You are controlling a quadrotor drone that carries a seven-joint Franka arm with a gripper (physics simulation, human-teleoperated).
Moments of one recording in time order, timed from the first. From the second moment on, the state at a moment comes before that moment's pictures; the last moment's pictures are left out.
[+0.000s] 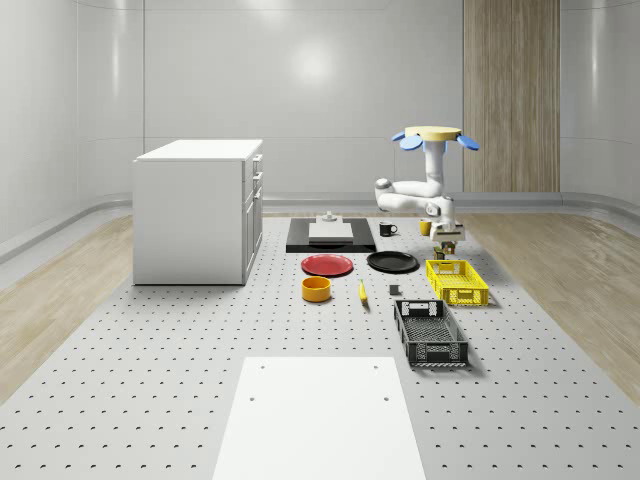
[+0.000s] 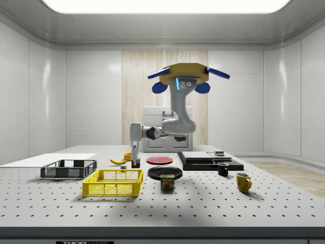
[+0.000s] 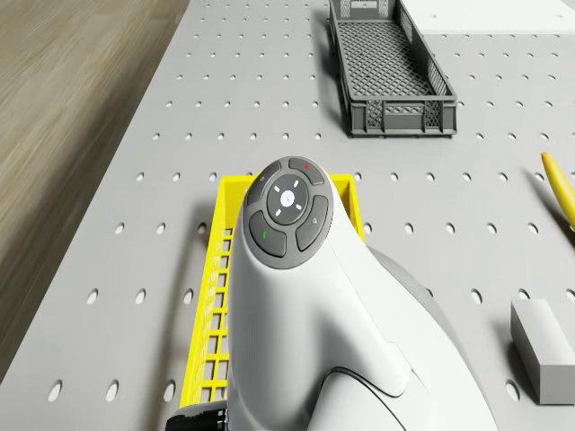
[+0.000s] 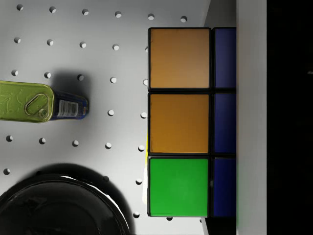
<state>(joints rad) -1.16 -1.46 1.37 -2.87 -1.79 1.52 1.61</state>
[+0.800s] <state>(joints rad) -1.17 -1.49 1.30 -2.86 -1.85 1.57 1.64</state>
